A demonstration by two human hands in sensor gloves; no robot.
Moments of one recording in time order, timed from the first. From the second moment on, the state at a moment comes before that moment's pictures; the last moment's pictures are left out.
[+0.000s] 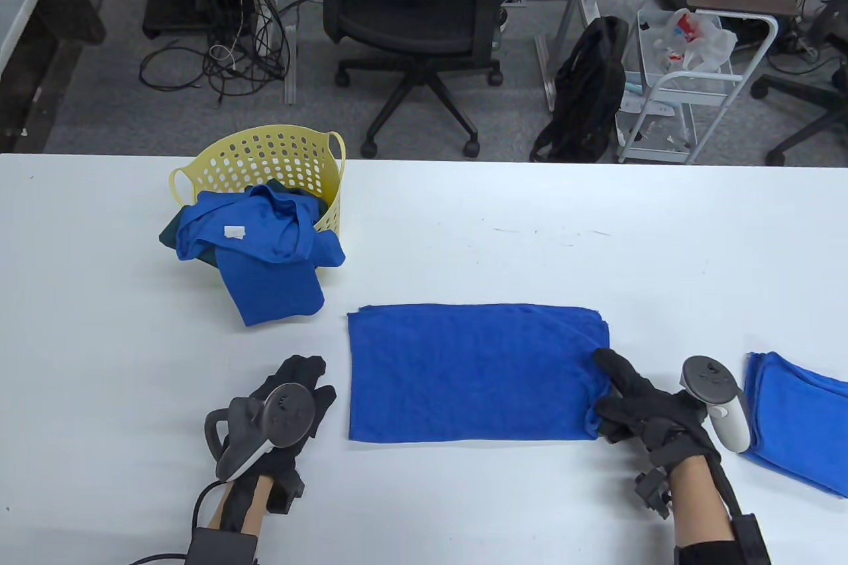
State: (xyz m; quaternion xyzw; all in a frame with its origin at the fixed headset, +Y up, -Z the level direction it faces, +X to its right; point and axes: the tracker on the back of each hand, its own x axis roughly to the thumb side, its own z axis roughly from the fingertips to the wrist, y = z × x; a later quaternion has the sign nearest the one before) left_hand -0.209 -0.750 -0.181 -0.02 -0.03 0.10 0.99; right_hand 0.318 -0.808 -0.222 0.01 0.25 0.81 0.53
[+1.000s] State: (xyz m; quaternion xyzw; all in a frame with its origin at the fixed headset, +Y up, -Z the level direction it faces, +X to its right) left_hand -0.224 -0.760 -0.185 -0.04 -0.04 0.09 0.99; right_hand 0.317 -0.784 -0.222 0.03 0.17 0.87 0.45
